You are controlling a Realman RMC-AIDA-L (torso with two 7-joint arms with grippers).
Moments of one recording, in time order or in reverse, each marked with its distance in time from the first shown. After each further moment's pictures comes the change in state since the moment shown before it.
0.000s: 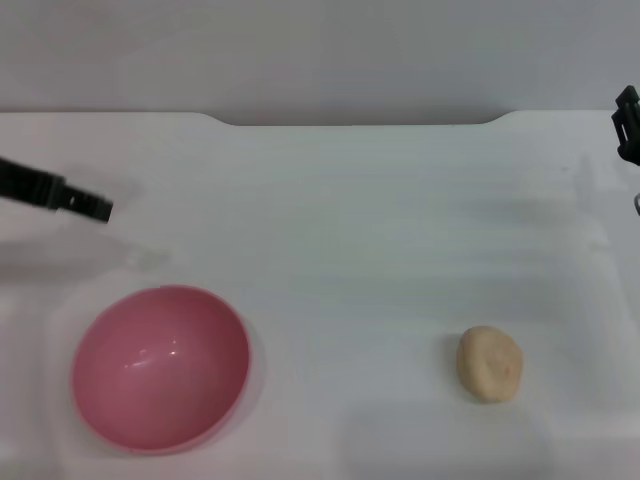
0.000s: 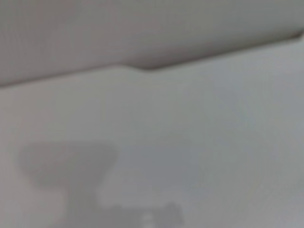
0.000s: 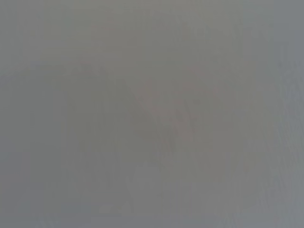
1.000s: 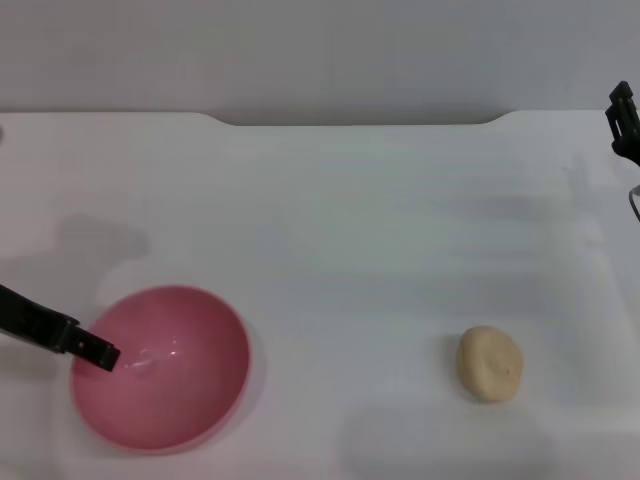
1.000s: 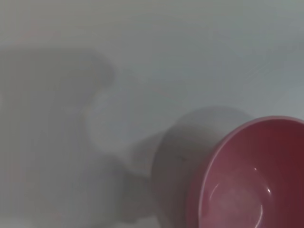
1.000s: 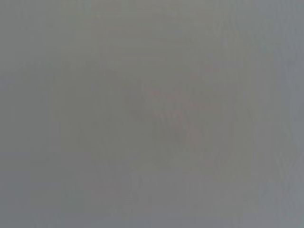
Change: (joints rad) left arm 0.072 -0.067 0.078 -0.042 0.094 0.147 0.018; right arm 0.012 0.000 0.000 0.003 -0.004 0.004 0.000
